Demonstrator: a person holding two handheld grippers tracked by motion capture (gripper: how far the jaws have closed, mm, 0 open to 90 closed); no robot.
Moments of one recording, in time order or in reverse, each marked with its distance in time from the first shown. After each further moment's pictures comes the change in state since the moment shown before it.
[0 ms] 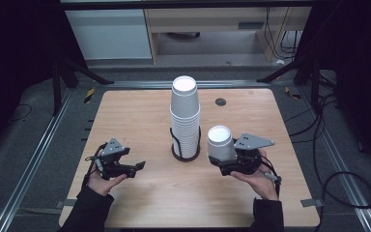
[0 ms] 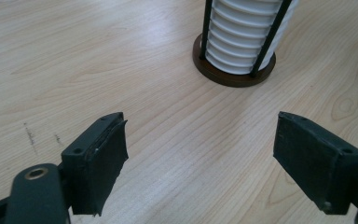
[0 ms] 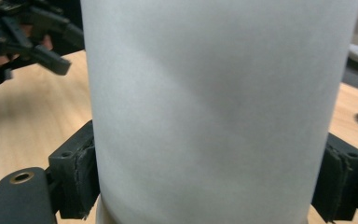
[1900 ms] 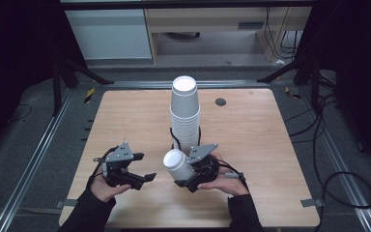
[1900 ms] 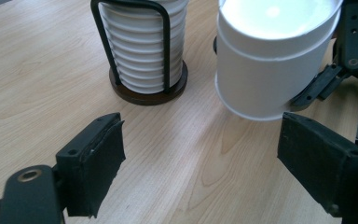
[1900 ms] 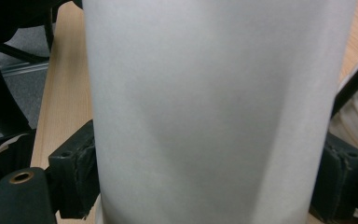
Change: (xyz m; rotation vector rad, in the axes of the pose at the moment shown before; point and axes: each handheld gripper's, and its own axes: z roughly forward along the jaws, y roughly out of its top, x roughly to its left) left arm -0.039 0.021 -0.013 -0.022 -0.227 0.129; right arm 0.055 -0.003 0.096 0.212 0.378 -0.186
